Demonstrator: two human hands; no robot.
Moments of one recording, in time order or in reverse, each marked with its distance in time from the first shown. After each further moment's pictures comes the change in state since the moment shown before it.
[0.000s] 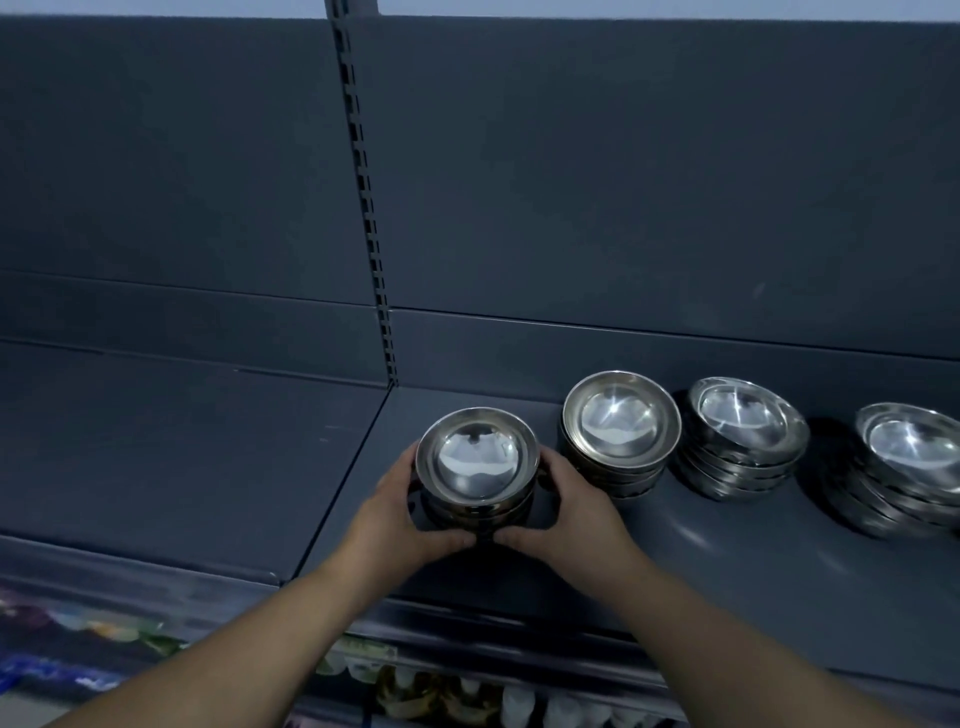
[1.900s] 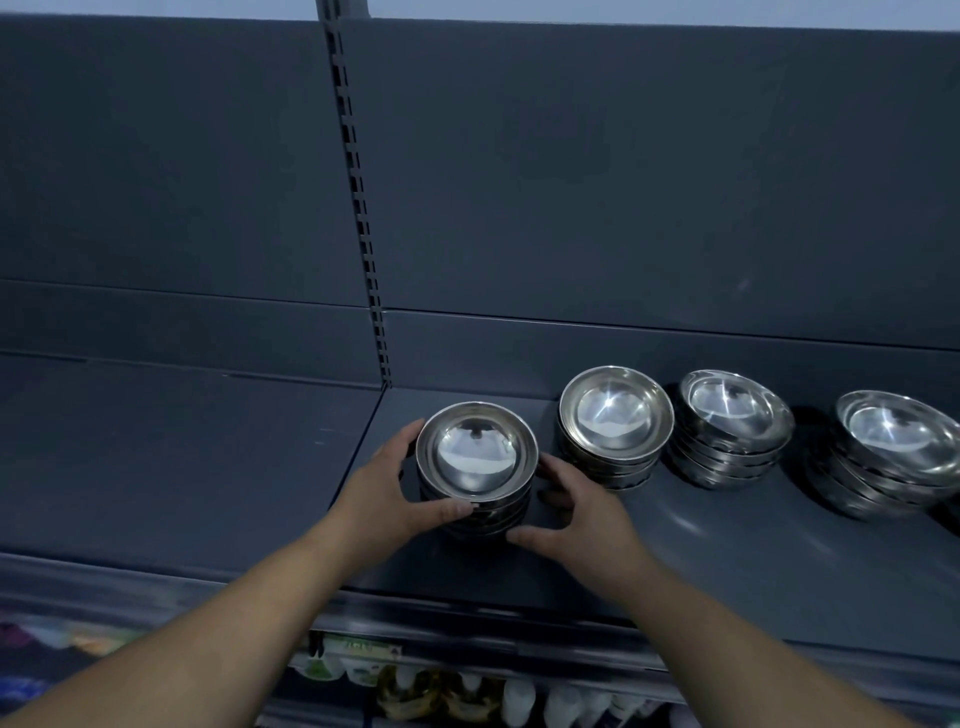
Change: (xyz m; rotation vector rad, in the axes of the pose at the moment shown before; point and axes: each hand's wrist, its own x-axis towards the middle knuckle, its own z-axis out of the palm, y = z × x) left_hand 0.018 0.002 -0.024 0.042 -0.083 0.063; right_hand -0.010 0.007 0.003 0.069 0.021 0.086
